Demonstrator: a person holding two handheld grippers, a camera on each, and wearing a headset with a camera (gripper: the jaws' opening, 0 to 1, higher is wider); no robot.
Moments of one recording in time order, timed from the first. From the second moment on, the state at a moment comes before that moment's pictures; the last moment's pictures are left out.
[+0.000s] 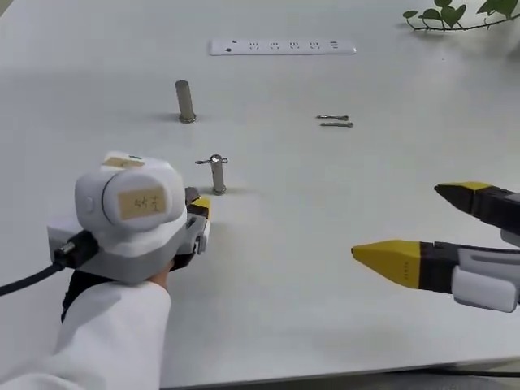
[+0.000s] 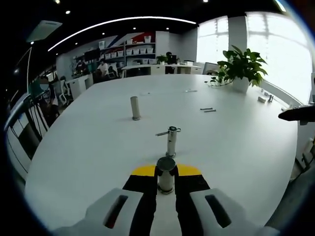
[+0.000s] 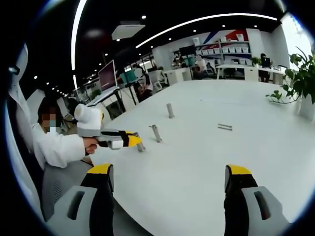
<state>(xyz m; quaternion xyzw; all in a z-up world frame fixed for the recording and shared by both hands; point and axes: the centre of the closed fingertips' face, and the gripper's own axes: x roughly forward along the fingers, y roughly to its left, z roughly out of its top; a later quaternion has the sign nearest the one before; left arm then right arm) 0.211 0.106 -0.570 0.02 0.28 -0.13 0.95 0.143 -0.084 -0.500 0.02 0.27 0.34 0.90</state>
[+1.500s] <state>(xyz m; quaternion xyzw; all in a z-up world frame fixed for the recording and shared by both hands) 0.162 0.132 -0.559 -0.04 0.32 -0.24 0.91 0.145 -0.085 -0.497 0.02 0.27 0.34 0.90</state>
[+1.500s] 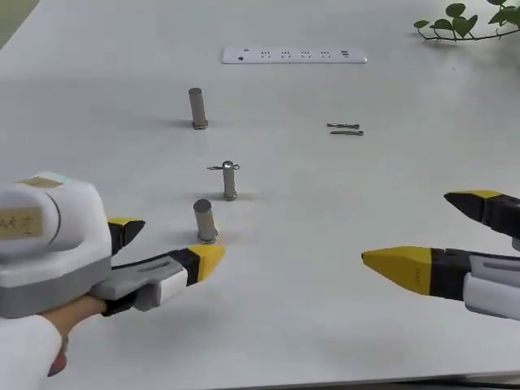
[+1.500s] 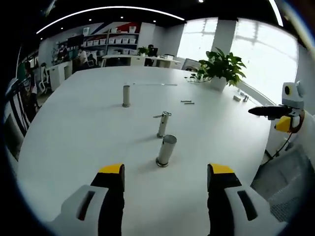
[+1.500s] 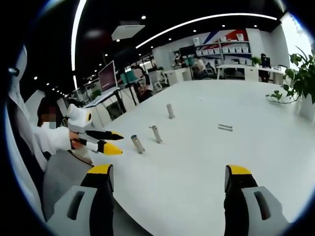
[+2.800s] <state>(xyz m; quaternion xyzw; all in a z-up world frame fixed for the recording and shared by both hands) 0.137 0.143 -0.518 -0.08 0.30 -0.34 0.89 0.149 -0.089 -0.503 0.02 0.29 0.32 0.90</state>
